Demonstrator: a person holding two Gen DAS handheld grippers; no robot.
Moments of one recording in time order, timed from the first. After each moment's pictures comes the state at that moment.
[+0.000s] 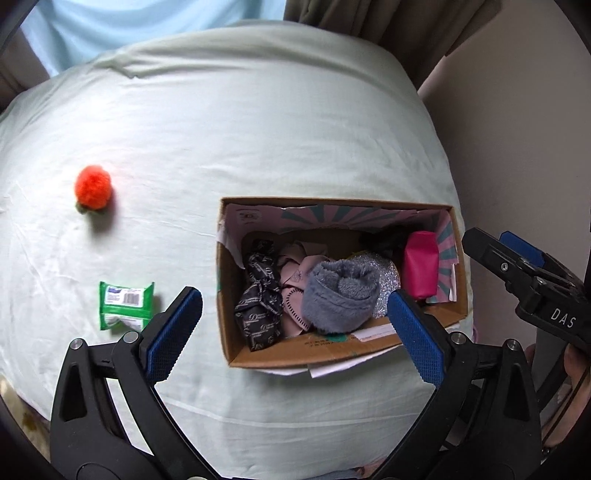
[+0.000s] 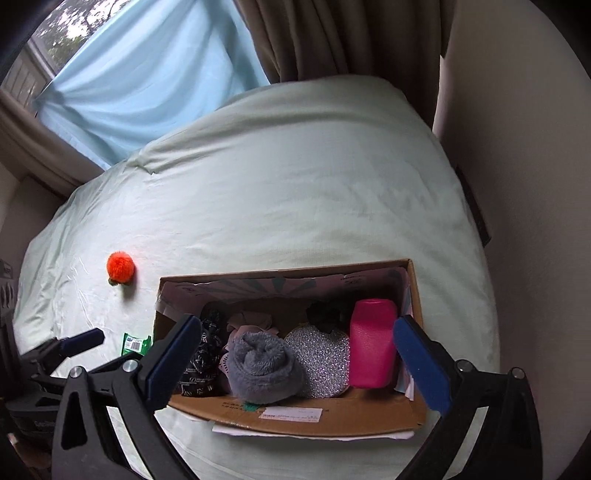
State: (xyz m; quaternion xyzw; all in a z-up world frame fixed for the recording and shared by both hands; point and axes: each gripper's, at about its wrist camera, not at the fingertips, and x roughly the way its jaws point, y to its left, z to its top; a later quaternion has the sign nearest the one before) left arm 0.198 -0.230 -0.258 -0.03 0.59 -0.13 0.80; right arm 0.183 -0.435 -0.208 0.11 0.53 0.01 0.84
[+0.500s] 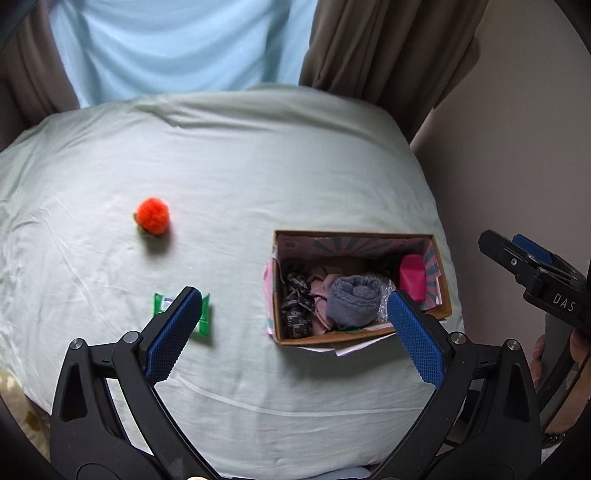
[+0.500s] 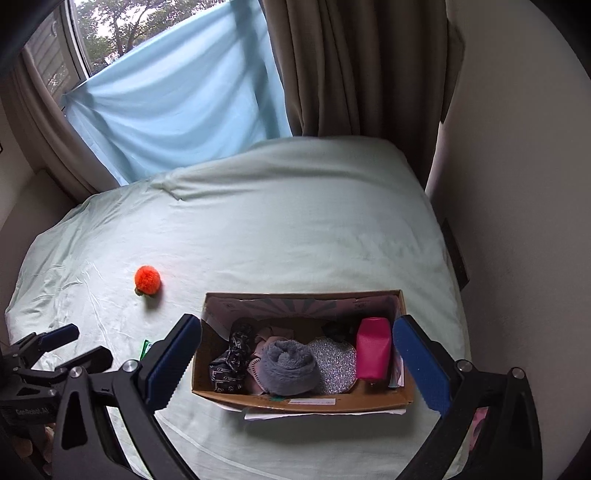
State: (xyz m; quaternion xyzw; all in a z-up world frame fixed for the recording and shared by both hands) left arm 0.139 -0.154 -0.160 -0.04 0.50 -0.12 0.86; right arm 0.130 -0.386 -0.113 0.07 0.46 0.00 0.89
